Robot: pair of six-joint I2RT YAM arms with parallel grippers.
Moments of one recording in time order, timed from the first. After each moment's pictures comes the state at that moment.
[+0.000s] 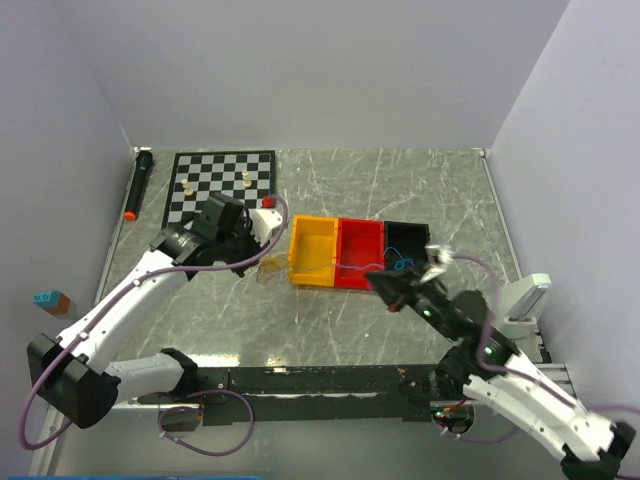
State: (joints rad) left arm -0.55 1.16 1.14 -0.82 0.20 0.30; right arm 0.79 0.42 0.34 0.12 -0.07 0.52
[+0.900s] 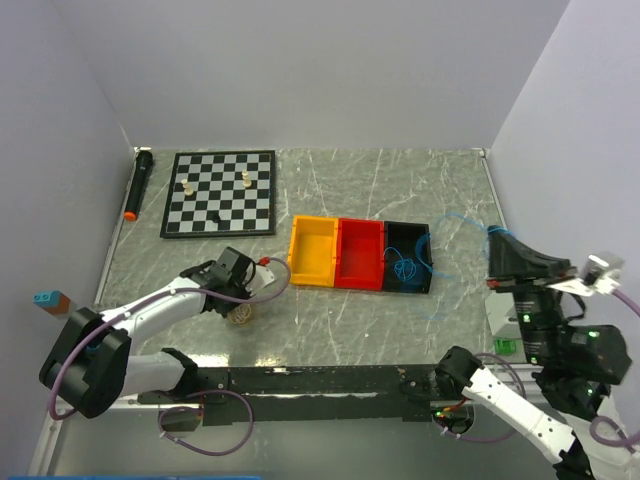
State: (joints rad) left arm -0.55 1.22 0.58 -0.54 -0.15 0.46; right arm 0.78 0.20 0.87 -0.20 0.54 0.12
